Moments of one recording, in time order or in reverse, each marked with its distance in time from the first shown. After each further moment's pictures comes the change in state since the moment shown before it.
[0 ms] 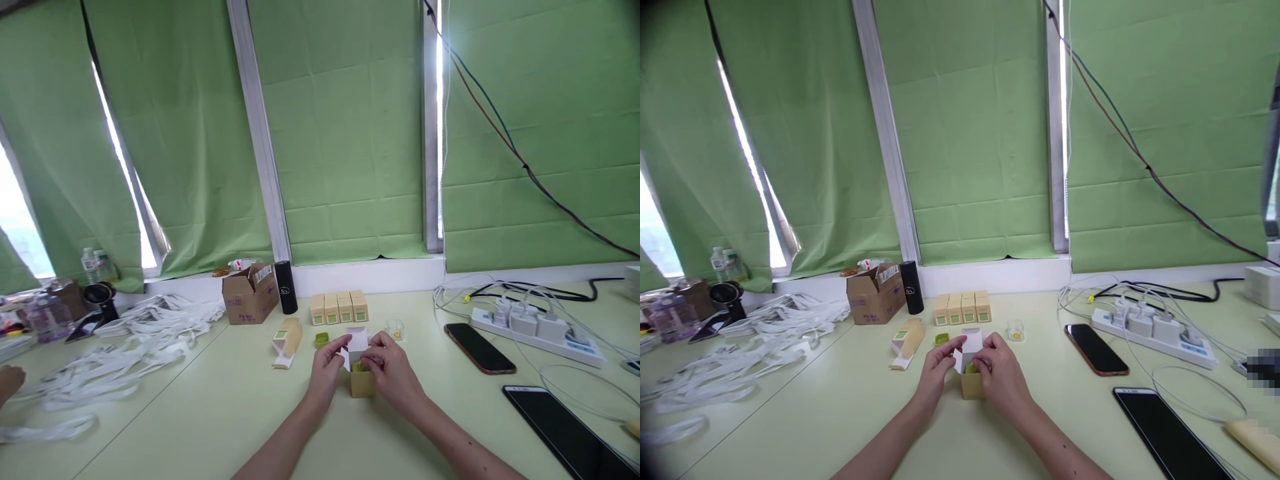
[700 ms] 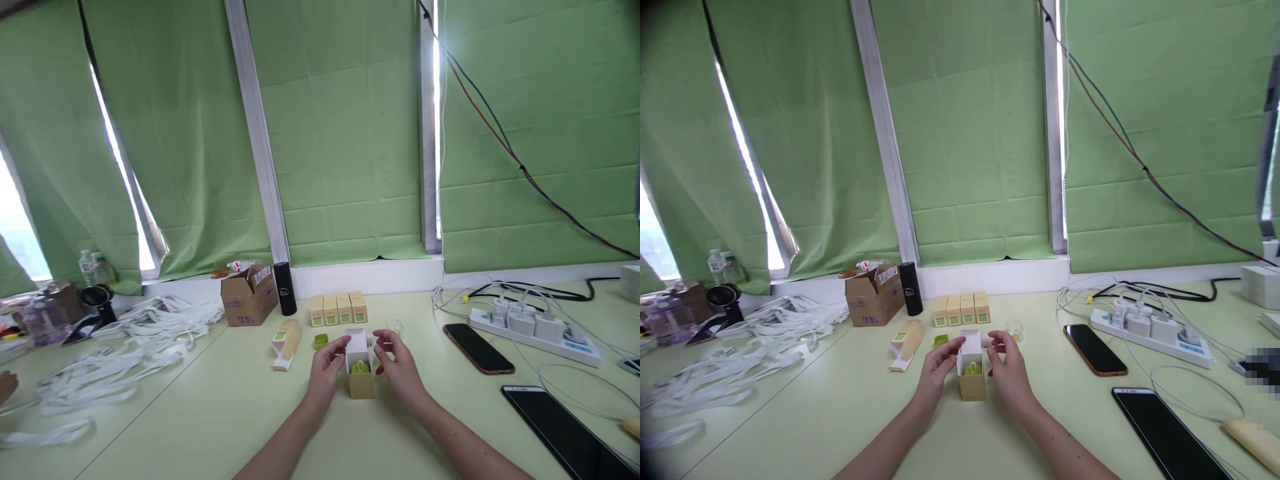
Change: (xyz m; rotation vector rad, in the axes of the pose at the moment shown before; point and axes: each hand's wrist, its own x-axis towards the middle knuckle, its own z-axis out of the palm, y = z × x) left_hand 0.003 -0.011 0.001 -0.125 -0.038 -0.010; right_hand 0.000 0.023 0.009 0.466 0.243 0.399
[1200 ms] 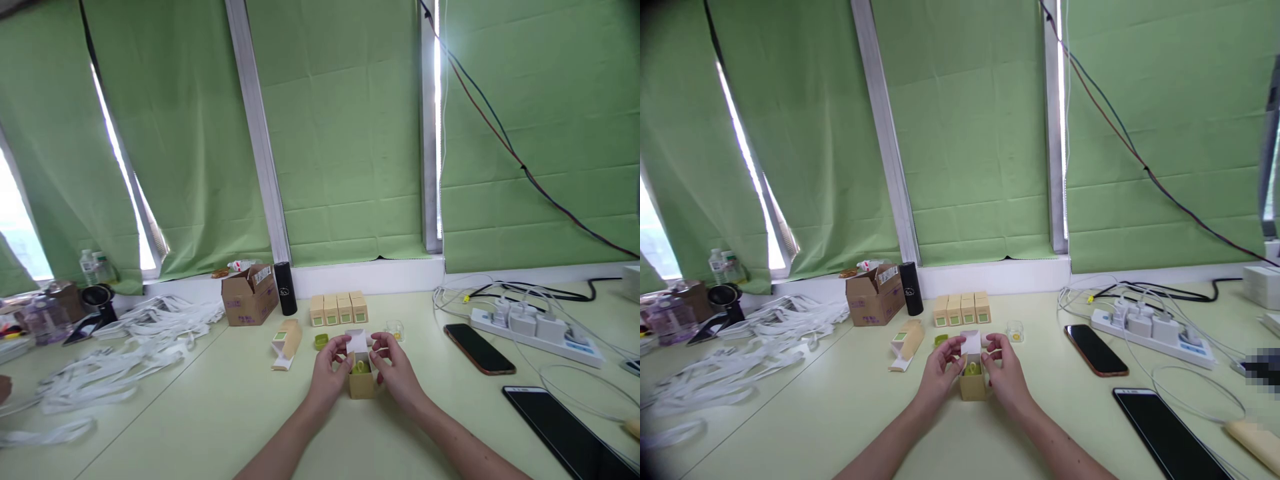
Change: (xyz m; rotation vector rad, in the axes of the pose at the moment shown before) left_hand 0.000 -0.002 0.004 0.170 -0.026 0.089; right_hand -0.006 0.000 0.005 0.005 -0.100 0.050
